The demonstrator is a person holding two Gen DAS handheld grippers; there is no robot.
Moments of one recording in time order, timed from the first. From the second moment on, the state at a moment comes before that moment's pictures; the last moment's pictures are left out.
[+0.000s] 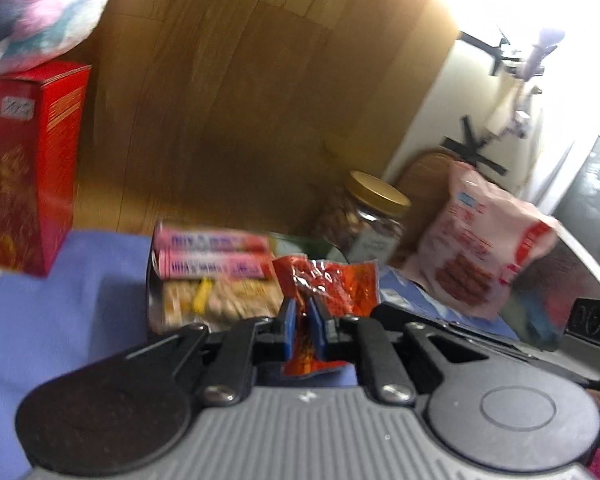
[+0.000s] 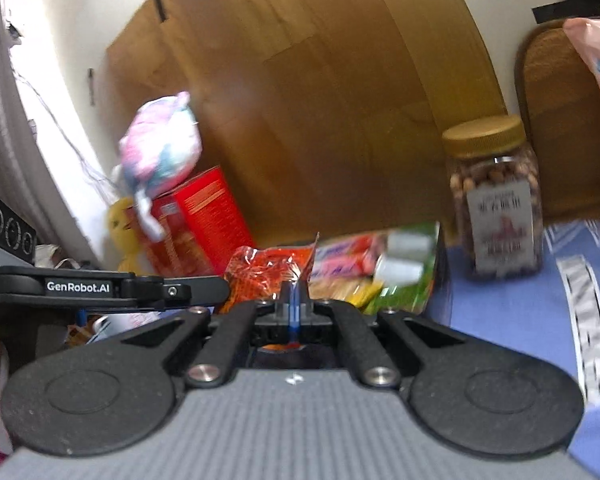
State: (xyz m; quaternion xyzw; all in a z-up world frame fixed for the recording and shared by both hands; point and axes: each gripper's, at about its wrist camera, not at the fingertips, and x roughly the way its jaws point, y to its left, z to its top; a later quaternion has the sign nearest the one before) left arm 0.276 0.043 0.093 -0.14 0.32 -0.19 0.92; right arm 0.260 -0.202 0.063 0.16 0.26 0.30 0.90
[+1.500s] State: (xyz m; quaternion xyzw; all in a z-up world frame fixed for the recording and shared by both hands) left arm 0.062 0.013 0.023 -0.03 0.33 -0.03 0.94; right arm 0.056 -0.208 0.024 0.15 0.28 0.22 0.92
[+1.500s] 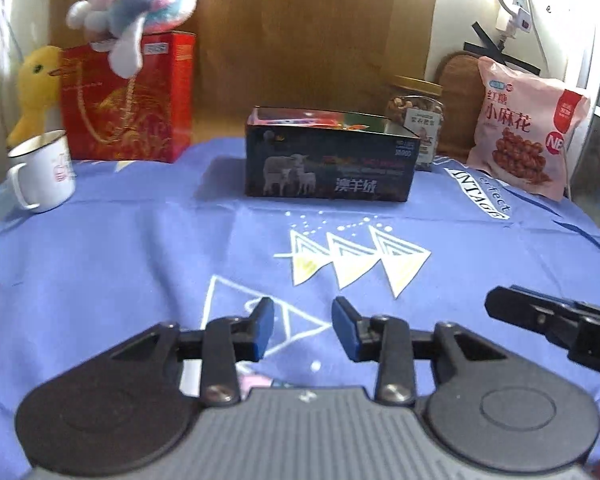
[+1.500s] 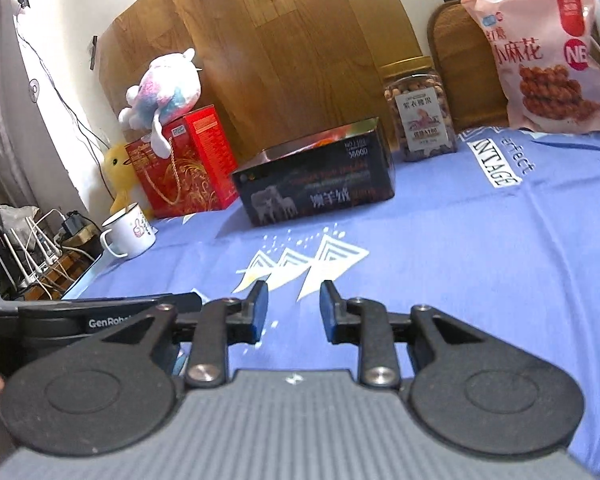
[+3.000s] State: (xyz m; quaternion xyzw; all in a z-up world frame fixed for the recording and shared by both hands) left arm -0.018 0.004 0.048 0.01 0.24 0.06 0.97; right arm -0.009 -0.198 0.045 0.17 0.24 0.18 0.94
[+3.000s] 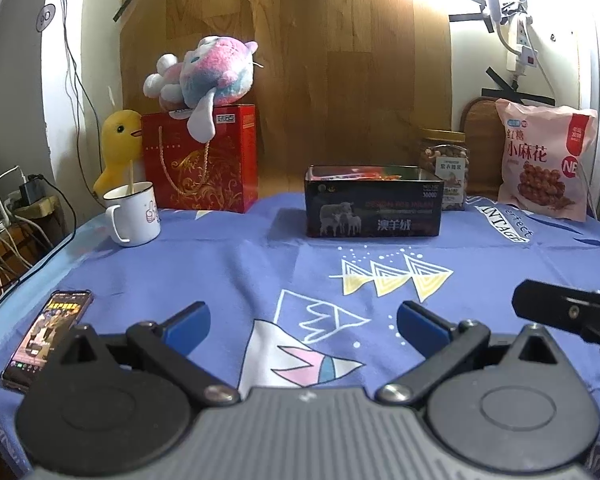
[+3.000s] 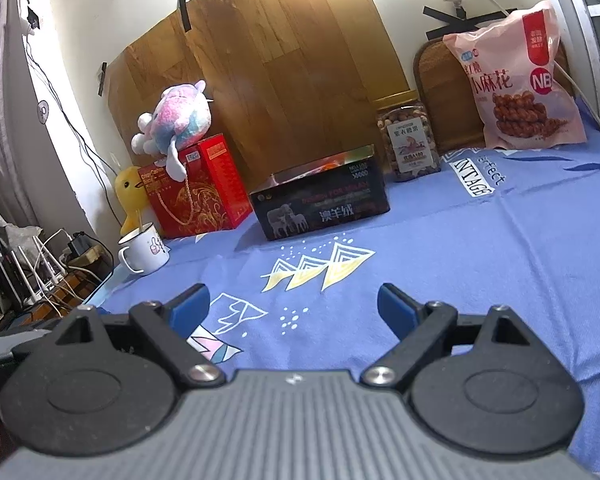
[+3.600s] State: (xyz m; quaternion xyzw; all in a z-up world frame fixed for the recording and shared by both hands) left arm -0.024 0.017 0.054 0.00 0.23 0.07 0.97; right arm -0.013 -0.191 0.042 0.15 0.23 0.18 0.94
